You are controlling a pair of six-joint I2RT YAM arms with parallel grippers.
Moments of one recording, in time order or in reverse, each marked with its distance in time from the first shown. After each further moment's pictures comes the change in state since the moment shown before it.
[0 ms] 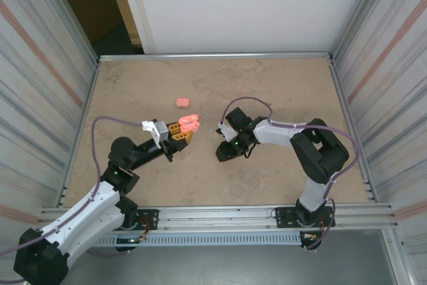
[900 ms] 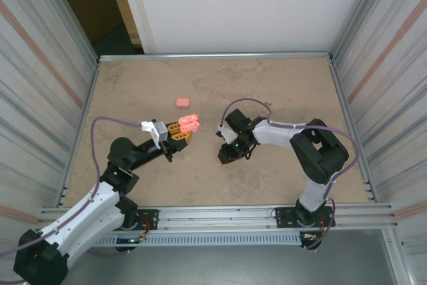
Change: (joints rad) left arm 0.000 -0.009 0.000 -0.001 0.000 0.002; right arm 0.012 0.000 0.003 -0.058 0.009 -0.029
